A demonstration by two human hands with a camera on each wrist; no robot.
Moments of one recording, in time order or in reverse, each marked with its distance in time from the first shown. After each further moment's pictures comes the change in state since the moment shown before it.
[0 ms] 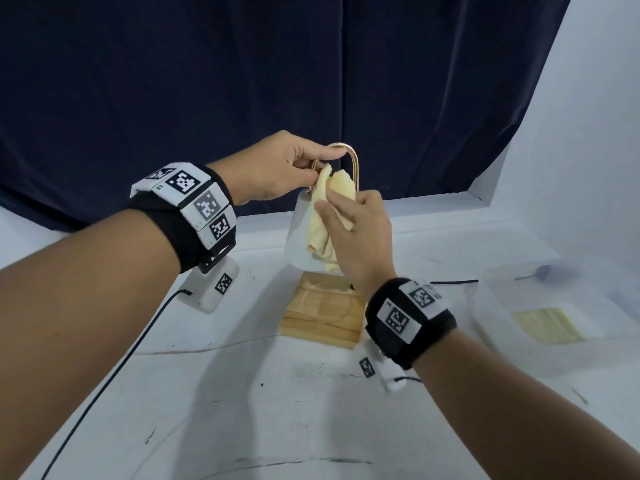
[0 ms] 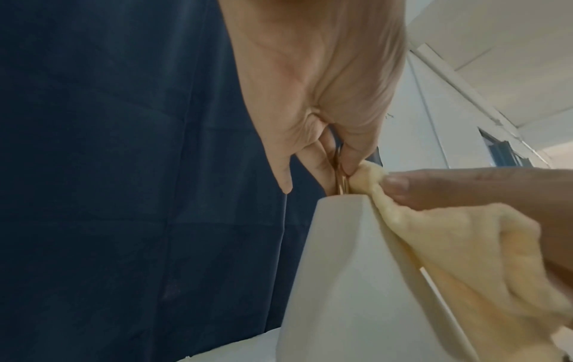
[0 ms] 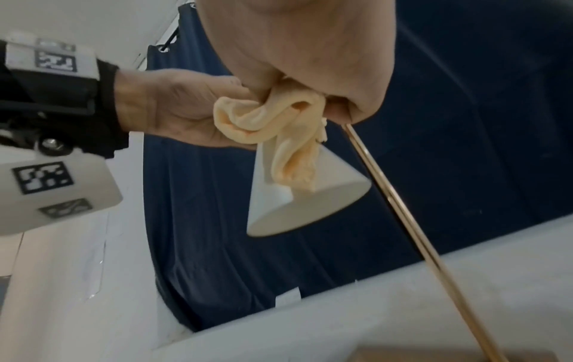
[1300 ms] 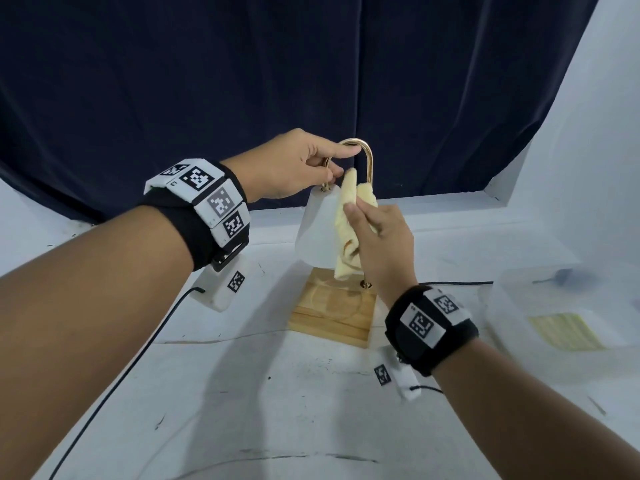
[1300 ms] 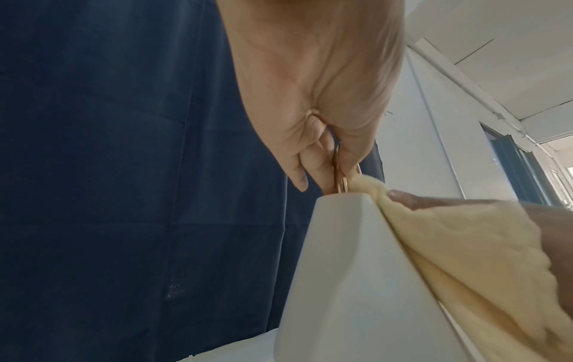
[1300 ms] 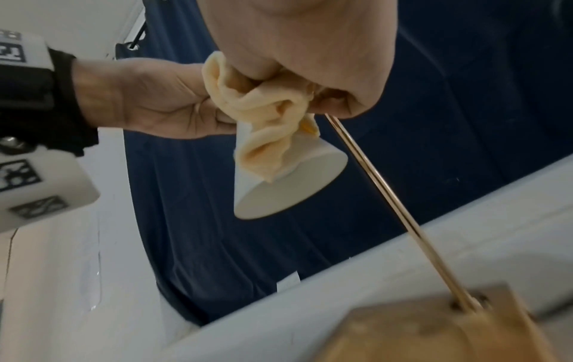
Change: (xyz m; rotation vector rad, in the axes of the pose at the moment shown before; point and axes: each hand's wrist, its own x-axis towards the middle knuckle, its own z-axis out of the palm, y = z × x) left_hand 0.000 -0.007 0.002 0.068 -0.024 -0.001; right_hand -0.005 0.026 -0.006 0.072 -0.005 0.161
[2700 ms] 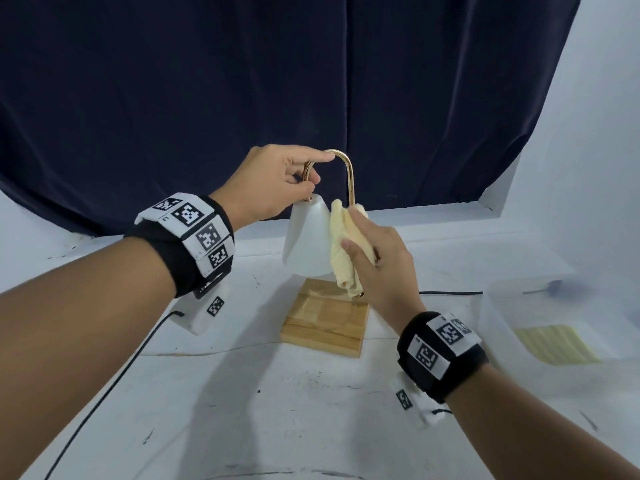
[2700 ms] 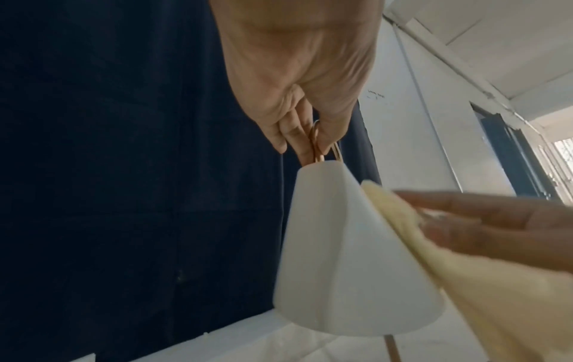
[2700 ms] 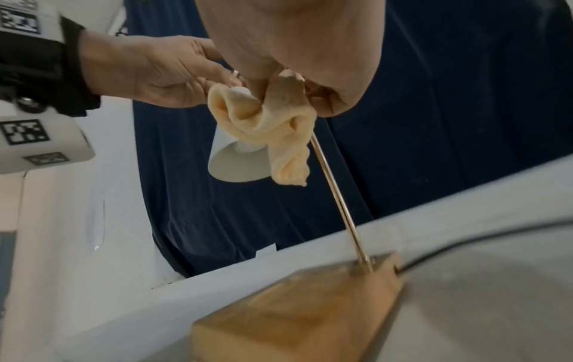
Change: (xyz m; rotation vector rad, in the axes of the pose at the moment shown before) left_hand -0.008 -0.005 0.012 -0.023 0.315 0.067; right_hand -0.010 0.016 -0.030 -0.128 -0.123 -0.144
